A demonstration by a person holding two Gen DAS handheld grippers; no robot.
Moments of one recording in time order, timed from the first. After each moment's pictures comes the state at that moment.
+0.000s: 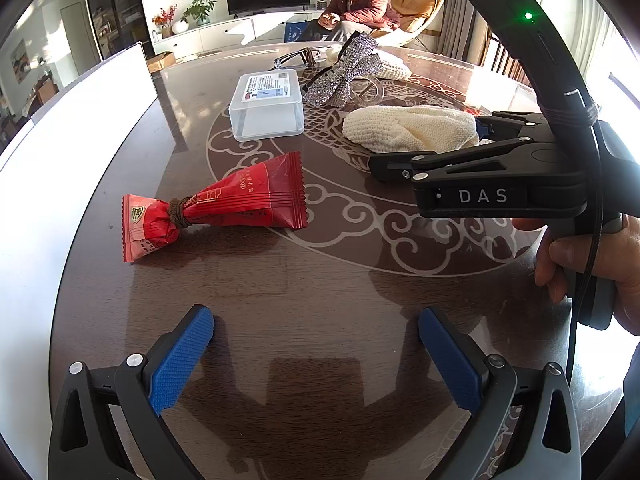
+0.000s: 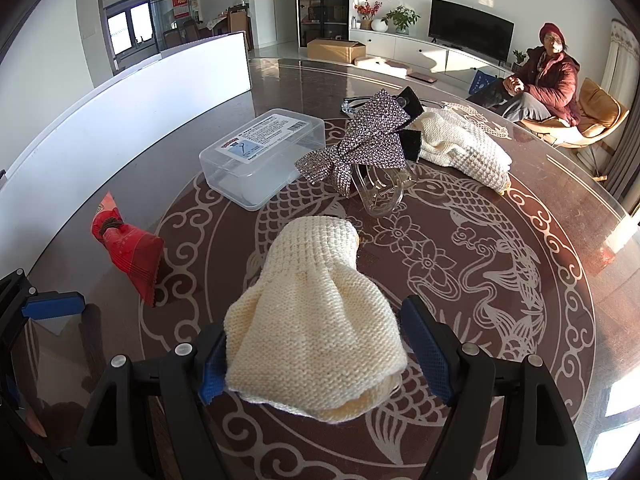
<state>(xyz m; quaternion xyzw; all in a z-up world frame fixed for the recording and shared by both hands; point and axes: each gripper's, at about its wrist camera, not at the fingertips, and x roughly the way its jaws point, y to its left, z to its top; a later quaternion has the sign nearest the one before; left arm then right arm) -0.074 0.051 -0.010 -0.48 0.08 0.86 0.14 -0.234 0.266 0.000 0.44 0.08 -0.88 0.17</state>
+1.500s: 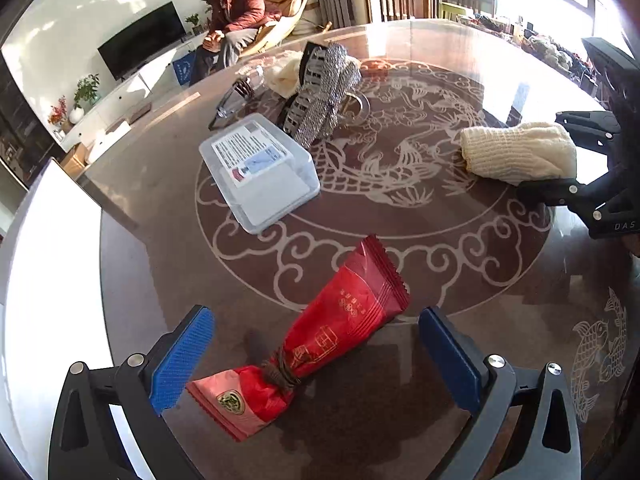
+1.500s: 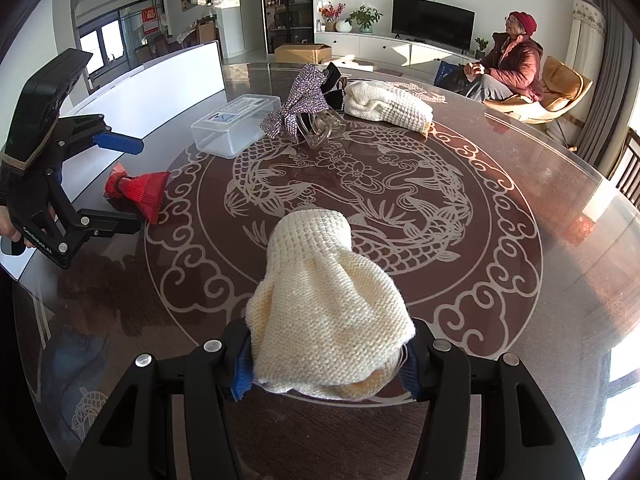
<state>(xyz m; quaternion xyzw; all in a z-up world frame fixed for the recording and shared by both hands) -0.165 0.029 -0.007 -0.45 0.26 0.80 0.30 -0.154 0.312 0.008 0.43 0.06 -0.89 0.12</state>
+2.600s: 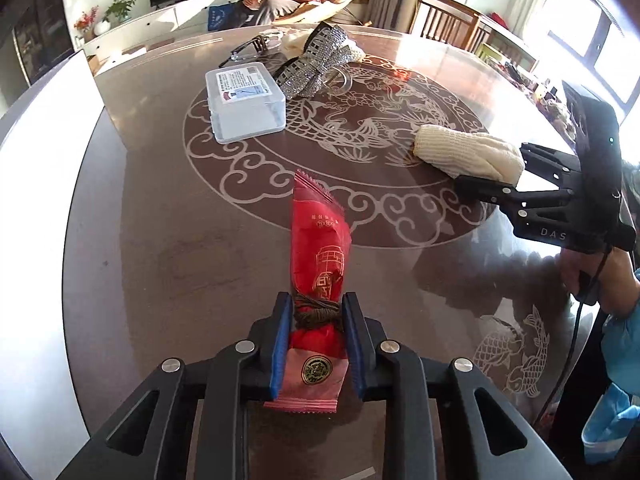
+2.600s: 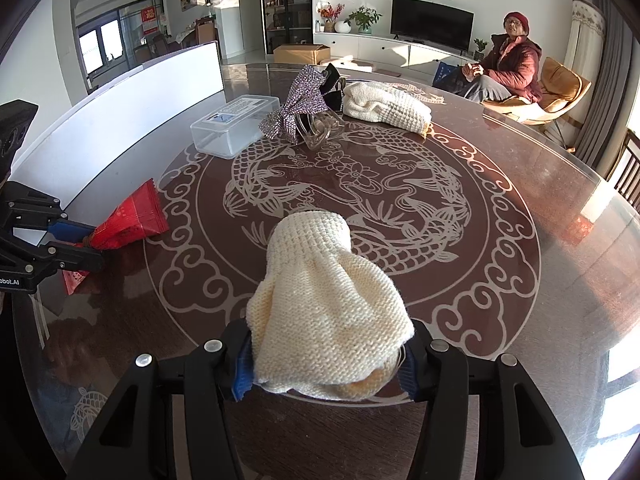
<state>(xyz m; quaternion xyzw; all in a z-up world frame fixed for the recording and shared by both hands) -0.107 0.015 -0.001 -0.51 0.10 0.81 0.27 -0.152 0.314 0.009 0.43 0.05 -0.89 0.12</state>
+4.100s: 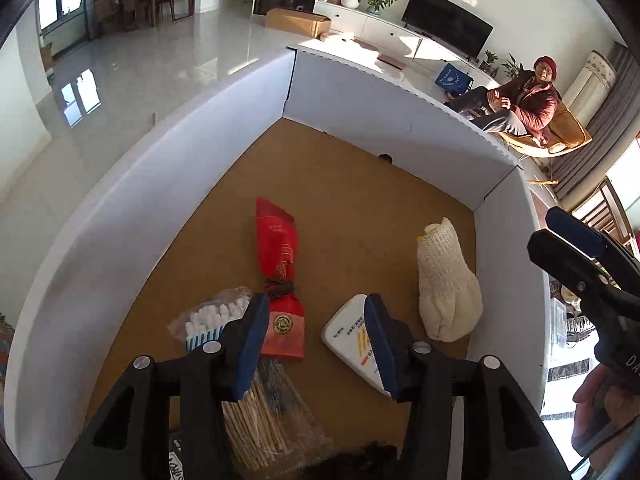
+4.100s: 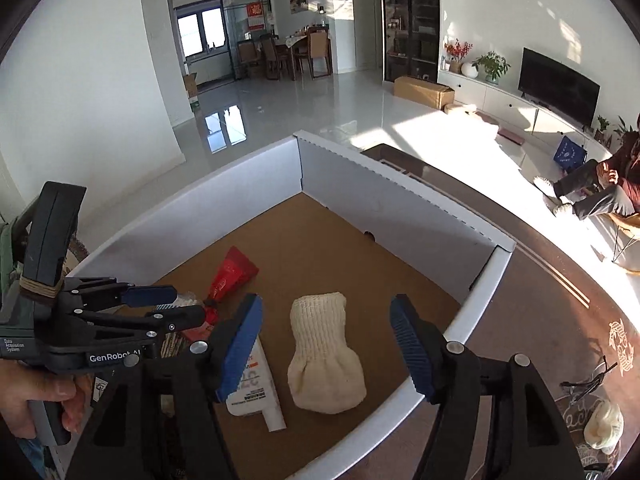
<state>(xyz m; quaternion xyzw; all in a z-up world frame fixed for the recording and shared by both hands) -0.238 -0.303 0.056 -0.49 -0.13 0.86 -0.04 -0.354 -0.061 0.124 0.38 0.08 -0.87 0.30</state>
